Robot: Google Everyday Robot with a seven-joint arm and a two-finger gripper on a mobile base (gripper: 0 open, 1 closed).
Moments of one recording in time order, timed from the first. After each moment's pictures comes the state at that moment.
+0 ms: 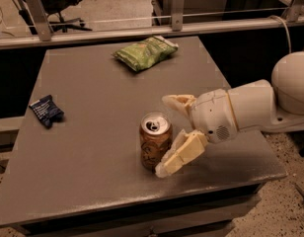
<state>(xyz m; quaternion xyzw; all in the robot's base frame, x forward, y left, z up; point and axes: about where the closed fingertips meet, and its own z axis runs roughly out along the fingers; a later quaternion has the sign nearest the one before) 0.417 -0.028 0.880 -0.55 0.65 0.35 0.38</state>
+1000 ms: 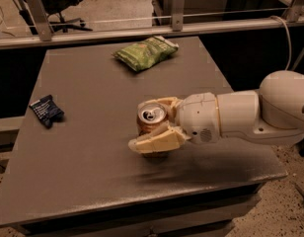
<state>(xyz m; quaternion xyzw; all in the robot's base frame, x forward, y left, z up) 0.428 0.004 0.891 -0.51 0.62 0.39 0.45</state>
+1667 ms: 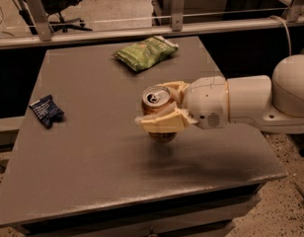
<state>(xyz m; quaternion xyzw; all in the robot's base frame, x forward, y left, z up) 0.447 -0.009 0.923 -0.50 0.62 0.36 0.48</state>
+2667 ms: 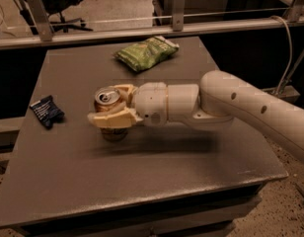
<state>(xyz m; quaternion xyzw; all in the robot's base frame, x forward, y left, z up) 0.488 0.092 0.877 -0.51 0.55 0.44 0.50</state>
